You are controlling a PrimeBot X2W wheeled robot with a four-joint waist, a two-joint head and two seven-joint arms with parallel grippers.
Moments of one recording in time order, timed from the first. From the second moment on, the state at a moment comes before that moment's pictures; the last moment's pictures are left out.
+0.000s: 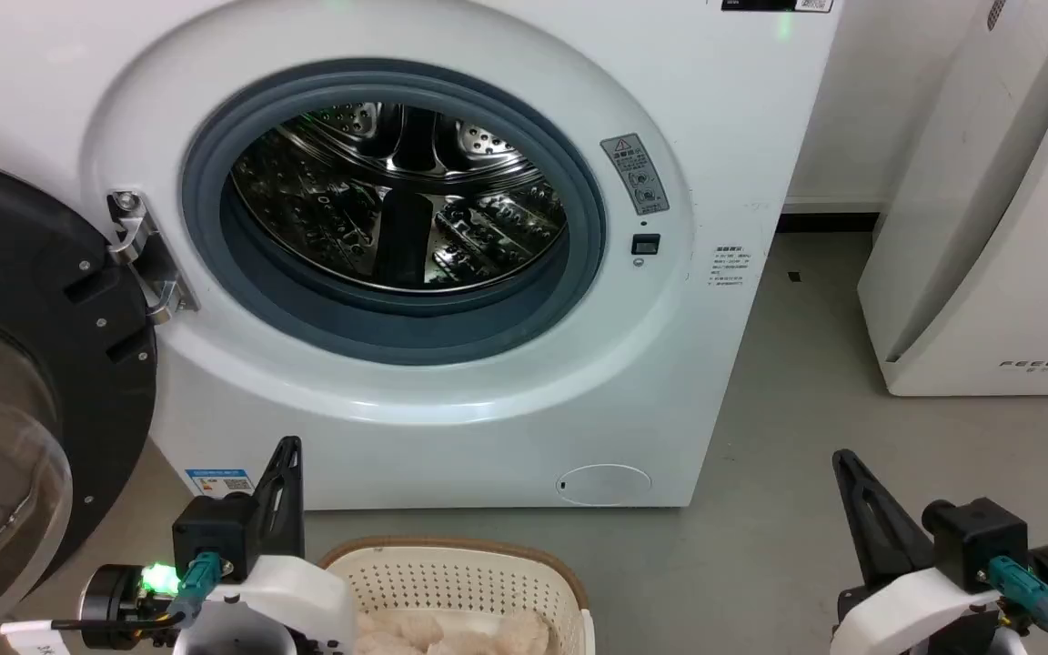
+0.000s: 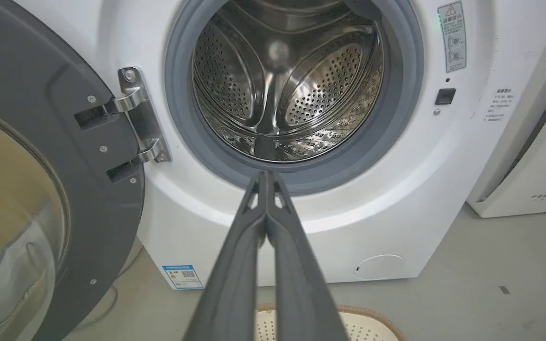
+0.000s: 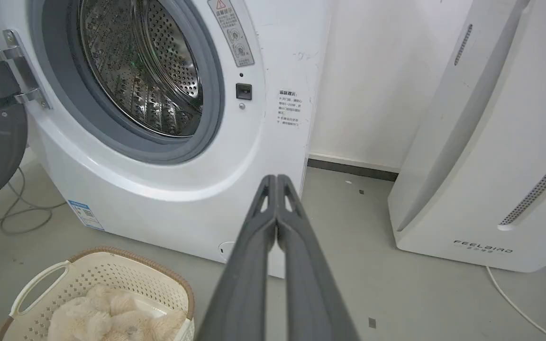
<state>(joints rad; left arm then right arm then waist) -0.01 0.05 0.00 0.00 0.00 0.00 0.00 0.01 -0.05 0.00 0.00 0.01 0.13 0.00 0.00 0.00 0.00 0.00</state>
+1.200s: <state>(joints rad) -0.02 0.05 -0.02 0.04 0.00 0.01 -0.02 0.01 -0.05 -0.01 -0.01 0.04 0.13 -0.02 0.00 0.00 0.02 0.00</state>
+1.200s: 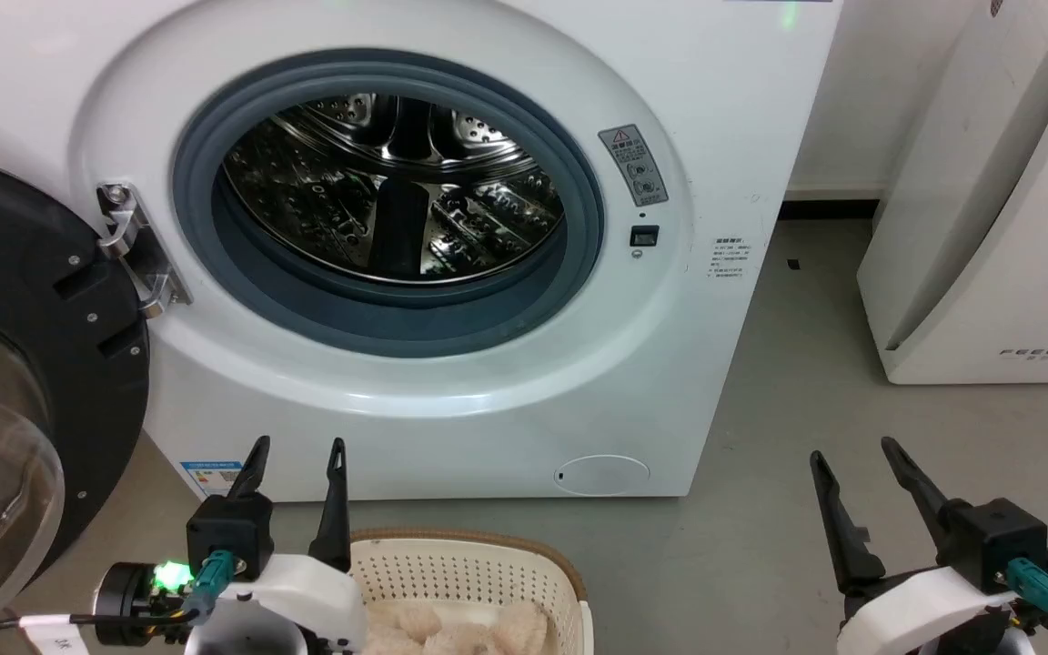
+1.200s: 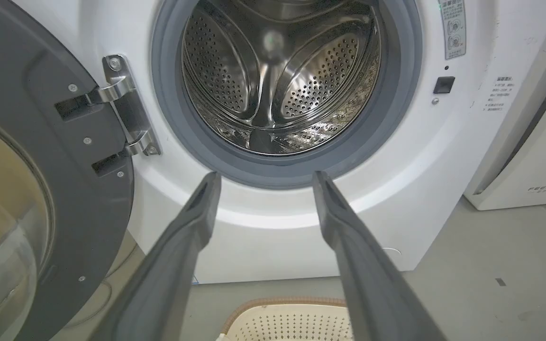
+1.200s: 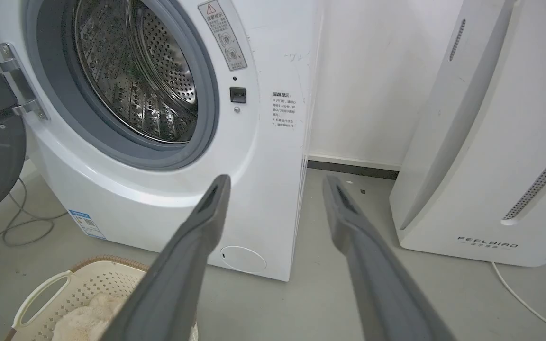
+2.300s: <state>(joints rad) -0.29 0.10 -0.13 0.46 0.01 -0.02 0.01 -0.07 -0.05 -0.02 -0.03 0.15 0.13 -0.09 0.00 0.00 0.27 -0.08</state>
